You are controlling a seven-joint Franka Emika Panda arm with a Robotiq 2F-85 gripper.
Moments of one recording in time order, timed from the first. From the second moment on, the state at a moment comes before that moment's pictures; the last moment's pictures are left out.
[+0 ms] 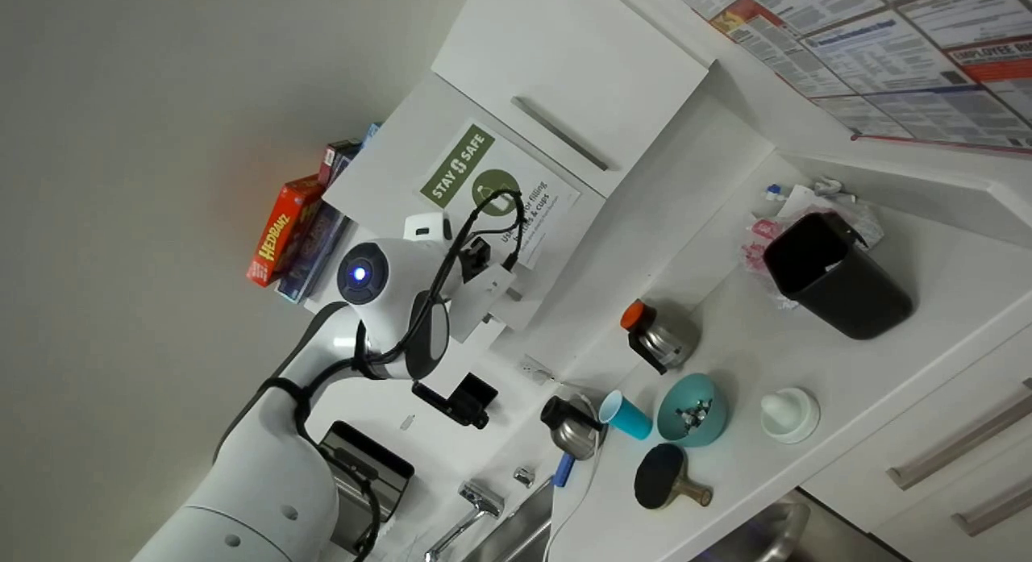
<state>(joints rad) 1.05 -0.80 -0.95 -2.11 0.20 2.67 -0.85</state>
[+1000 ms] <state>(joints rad) 0.92 -0.83 -0.93 -2.08 0.30 2.49 -0.66</state>
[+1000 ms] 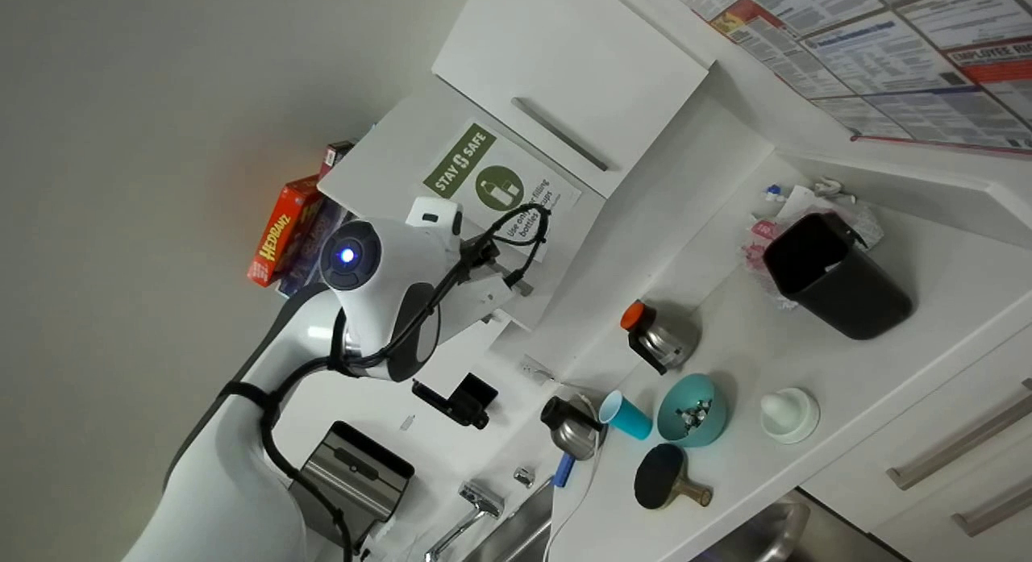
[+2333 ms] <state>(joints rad) -0.01 -0.86 -0.14 -2.07 -0.02 2.07 -0.12</state>
